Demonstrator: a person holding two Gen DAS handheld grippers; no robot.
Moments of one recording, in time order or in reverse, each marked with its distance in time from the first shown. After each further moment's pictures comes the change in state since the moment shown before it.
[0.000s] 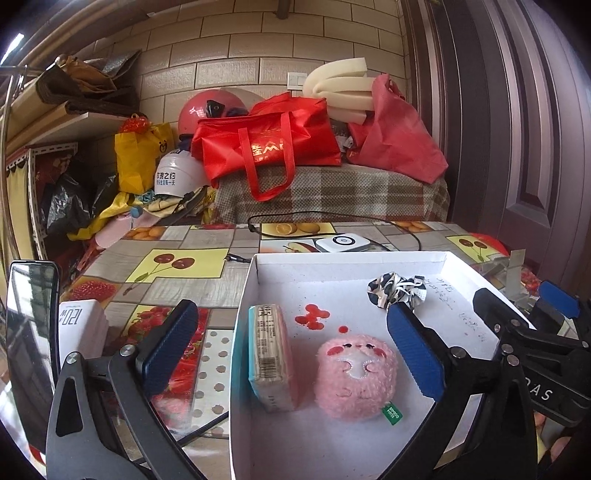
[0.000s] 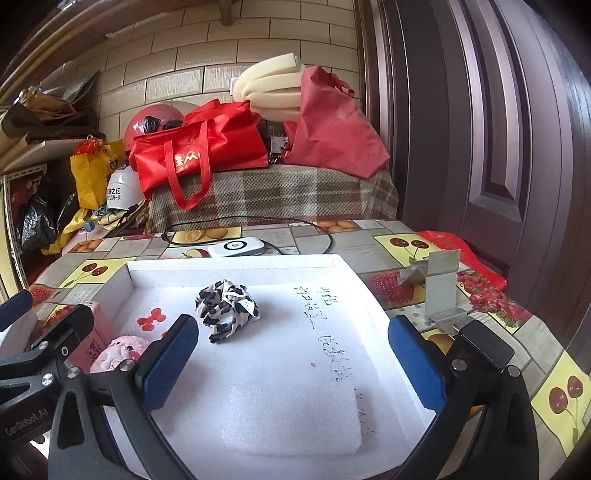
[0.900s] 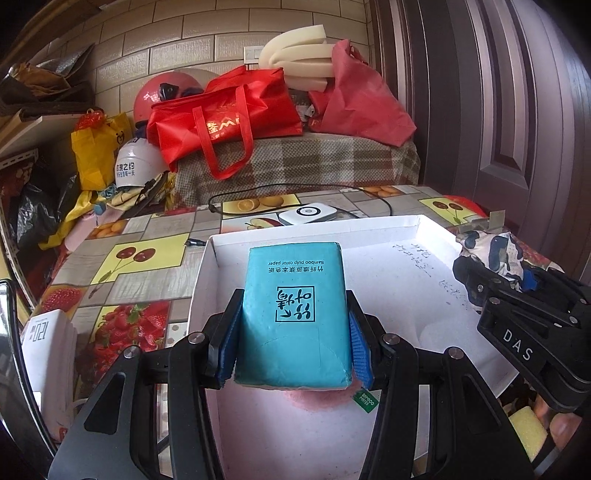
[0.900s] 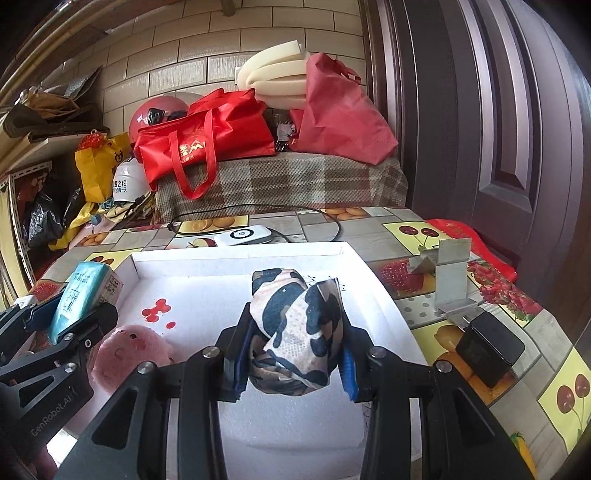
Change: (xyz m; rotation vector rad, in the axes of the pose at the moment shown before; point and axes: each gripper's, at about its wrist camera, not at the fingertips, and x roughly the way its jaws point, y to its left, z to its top) left arm 0.023 -0.022 0.000 0.104 0.123 -0.115; right arm 0.016 -0.001 0.000 0.005 0.101 0.038
